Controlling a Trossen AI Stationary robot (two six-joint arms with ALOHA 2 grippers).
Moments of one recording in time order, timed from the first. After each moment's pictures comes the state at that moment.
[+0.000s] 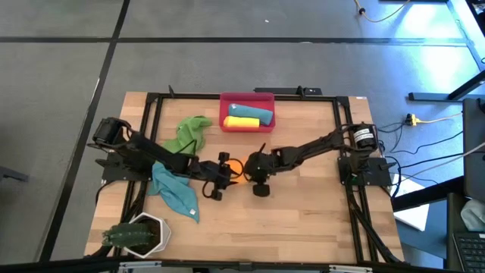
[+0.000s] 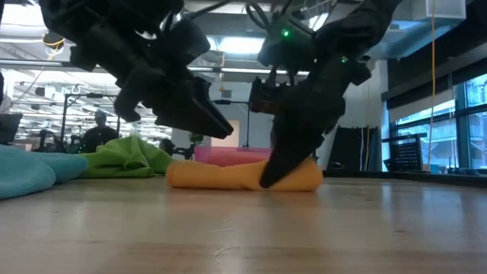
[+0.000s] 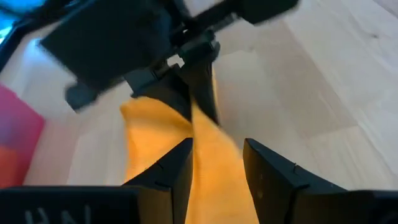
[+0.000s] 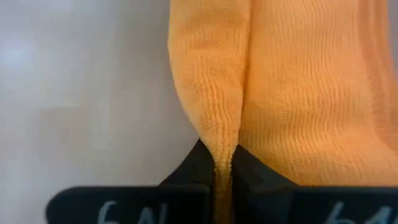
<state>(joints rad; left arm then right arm) -0.20 1.63 0.65 0.40 -0.22 0.19 0.06 1.94 1.04 -0.12 -0.14 0.17</state>
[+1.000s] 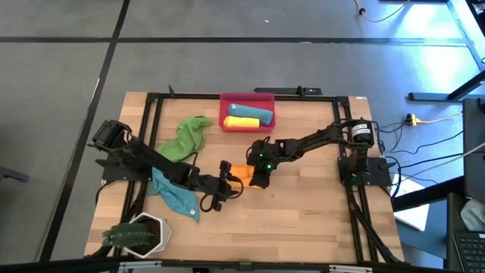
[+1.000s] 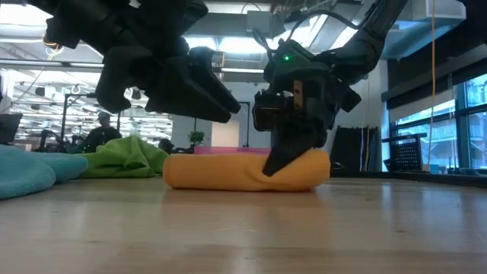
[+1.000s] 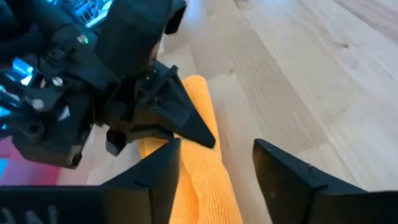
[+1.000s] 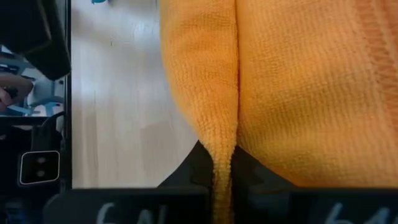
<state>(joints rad) -0.34 1.65 0.74 0.34 -0.38 0.28 -0.07 1.94 0.96 0.11 -0.57 0.52</state>
